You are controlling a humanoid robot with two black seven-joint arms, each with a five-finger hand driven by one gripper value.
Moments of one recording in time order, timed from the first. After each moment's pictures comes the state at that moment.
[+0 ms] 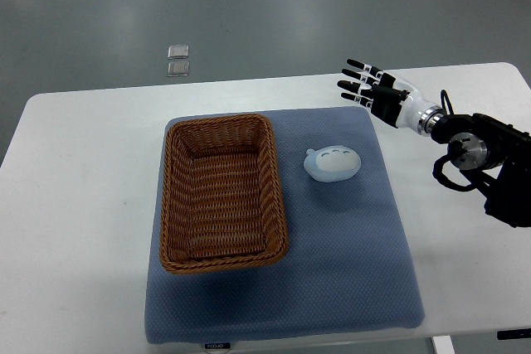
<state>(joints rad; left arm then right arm) 0.04 0.00 -0.12 -0.13 0.06 -0.06 0.04 0.84 -0.25 0.50 0.55 -0.04 0.34 0.14</state>
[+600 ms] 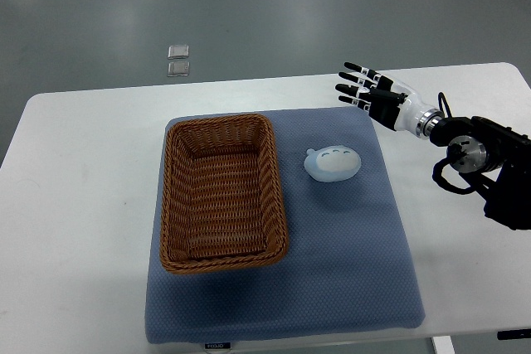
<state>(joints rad) 0.04 0.00 -0.12 -0.12 0.06 -0.05 0.04 0.83 -0.25 0.50 0.56 -0.05 0.36 0.14</state>
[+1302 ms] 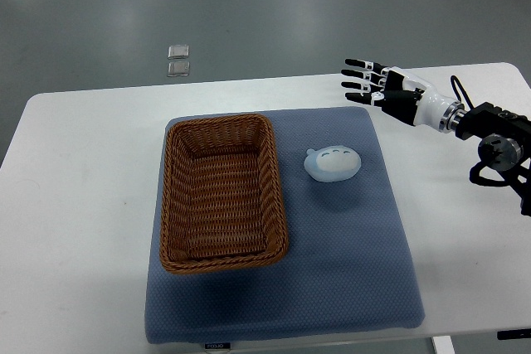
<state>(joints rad) 0.04 0.00 -0.12 -0.12 0.06 -0.05 0.04 0.84 -0.34 0.49 0.56 -0.35 0.59 0.29</state>
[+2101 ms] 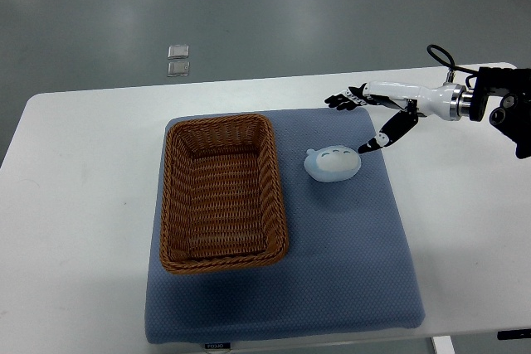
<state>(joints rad) 0.04 0.00 -0.12 -0.12 0.06 -0.05 0.04 0.93 -0.44 0.43 0.68 -1.34 0.49 0.61</state>
